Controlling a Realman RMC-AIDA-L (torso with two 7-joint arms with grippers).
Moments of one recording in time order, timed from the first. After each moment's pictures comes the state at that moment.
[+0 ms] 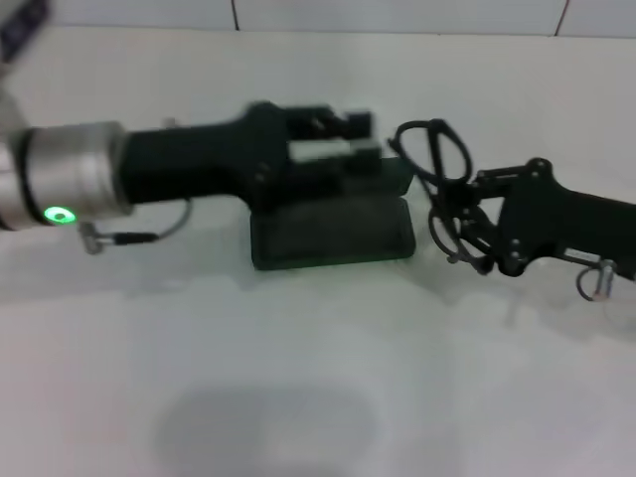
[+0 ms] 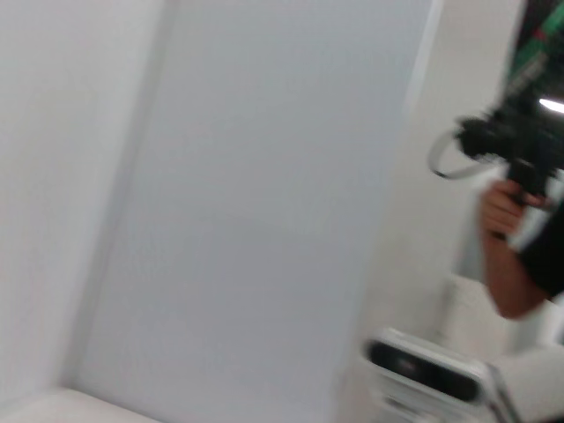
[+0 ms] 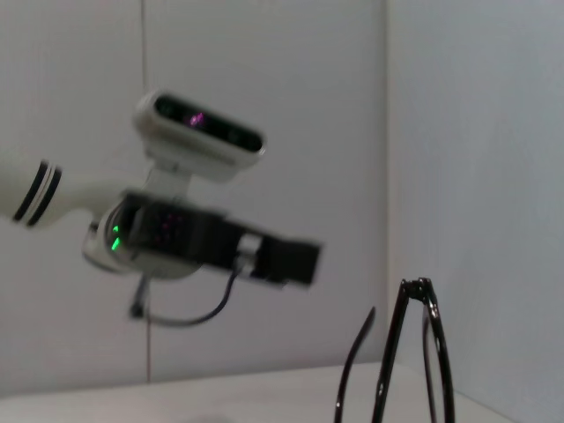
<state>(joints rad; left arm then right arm) -0.52 -2.01 1.16 0.62 1.36 1.71 -1.44 0.53 2.02 -1.23 -0.42 -1.29 -1.47 0.85</state>
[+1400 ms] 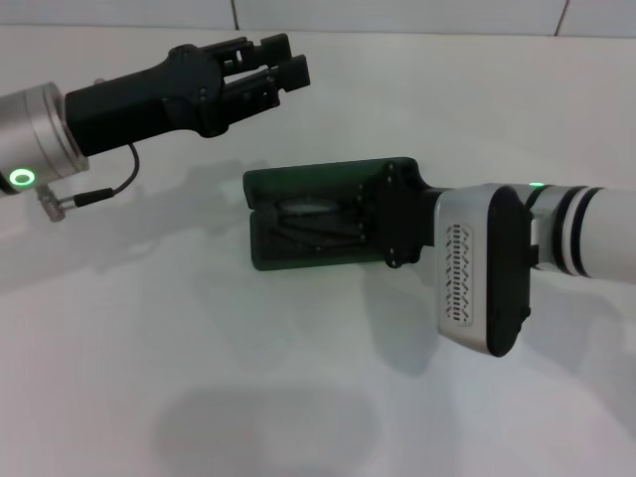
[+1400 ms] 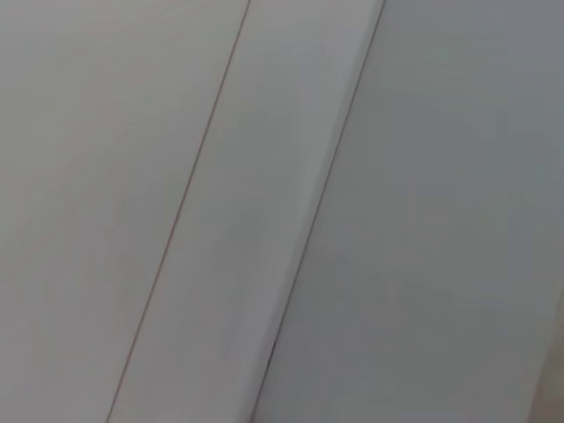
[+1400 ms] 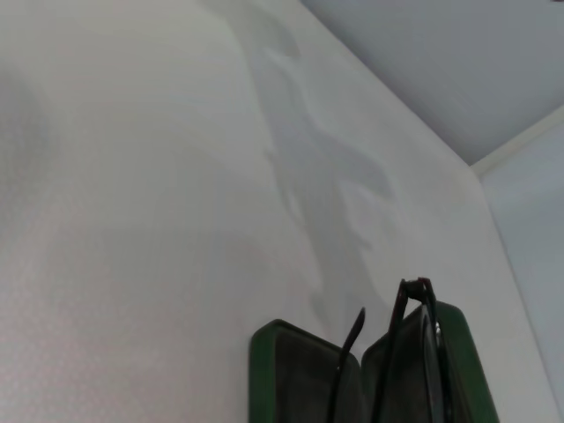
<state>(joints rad) -0.50 -2.01 0.91 0.59 1.44 1.62 -1.44 0.46 2.03 -2.02 -1.16 -1.81 -0.50 1.14</state>
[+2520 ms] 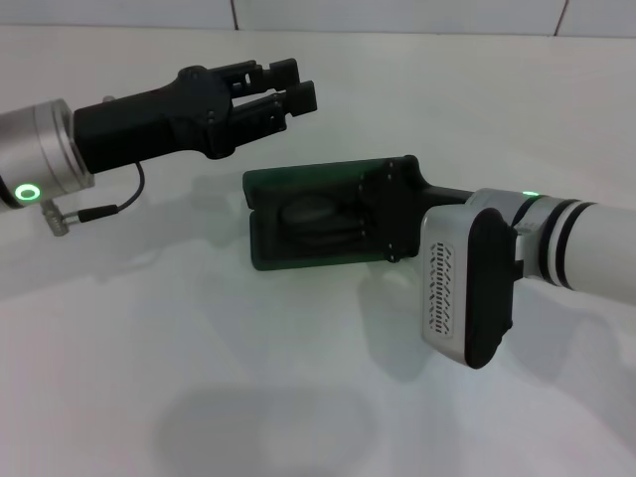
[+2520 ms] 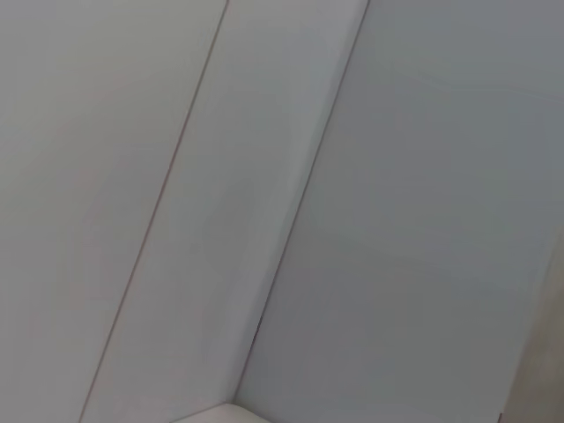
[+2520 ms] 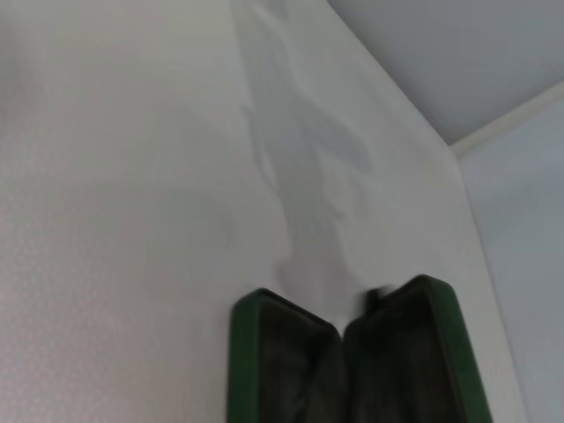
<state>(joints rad) -0.50 -2.01 0.93 0.59 1.46 1.63 -1.44 0.46 2.03 -2.12 -1.14 -1.83 -0.31 1.14</state>
